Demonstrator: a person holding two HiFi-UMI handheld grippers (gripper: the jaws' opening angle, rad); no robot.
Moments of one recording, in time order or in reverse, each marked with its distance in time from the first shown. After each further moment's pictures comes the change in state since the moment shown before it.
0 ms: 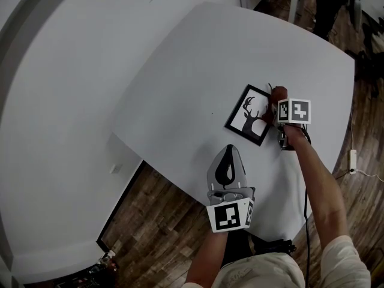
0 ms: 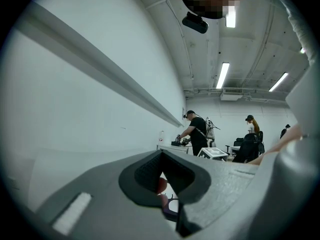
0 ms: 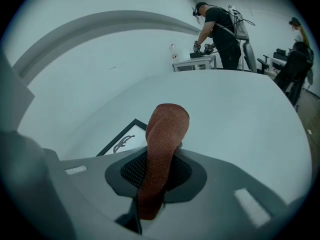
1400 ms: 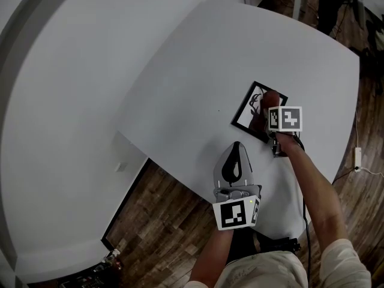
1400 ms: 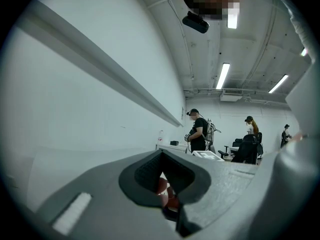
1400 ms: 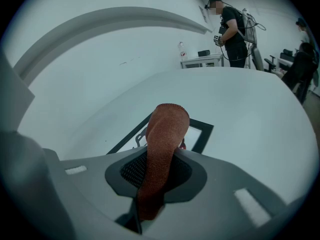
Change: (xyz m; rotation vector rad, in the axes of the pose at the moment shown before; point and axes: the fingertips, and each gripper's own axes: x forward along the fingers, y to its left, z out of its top) left arm 0.004 0.003 0.007 -0.038 -0.011 -0.002; right arm 0.007 0.060 -0.025 -0.040 0.016 0.047
